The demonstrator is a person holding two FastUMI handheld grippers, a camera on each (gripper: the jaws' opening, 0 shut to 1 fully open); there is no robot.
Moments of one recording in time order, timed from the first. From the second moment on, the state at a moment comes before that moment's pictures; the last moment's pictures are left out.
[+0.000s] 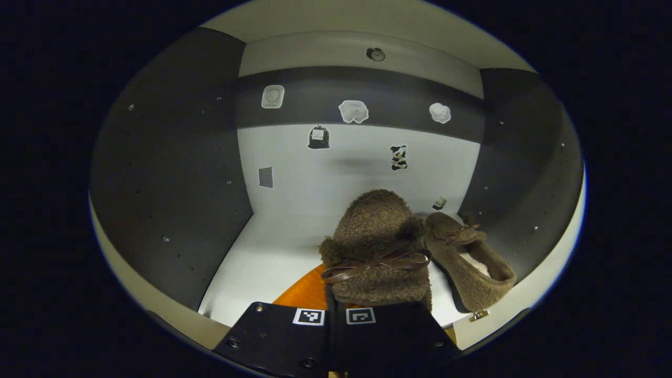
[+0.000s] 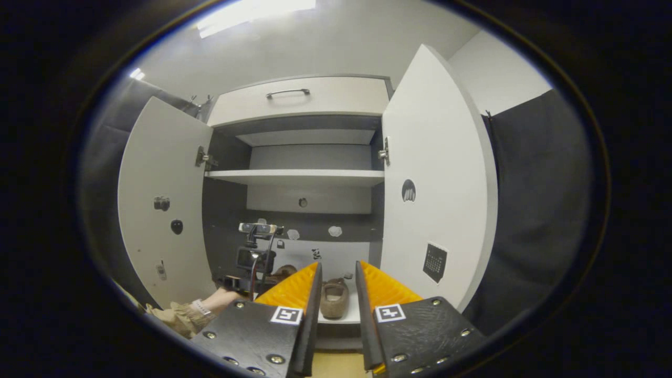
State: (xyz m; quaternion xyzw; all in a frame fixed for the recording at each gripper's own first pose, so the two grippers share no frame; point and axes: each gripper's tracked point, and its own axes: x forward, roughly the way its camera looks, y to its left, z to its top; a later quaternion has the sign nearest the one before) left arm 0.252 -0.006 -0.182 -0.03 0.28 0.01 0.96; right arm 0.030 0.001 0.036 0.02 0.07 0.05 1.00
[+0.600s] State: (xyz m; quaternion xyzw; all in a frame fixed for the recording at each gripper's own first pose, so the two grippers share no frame) left arm 0.303 0.007 -0.218 0.00 0.31 0.03 0.95; right arm 0.026 -0.016 0.037 0.01 0.07 0.03 1.00
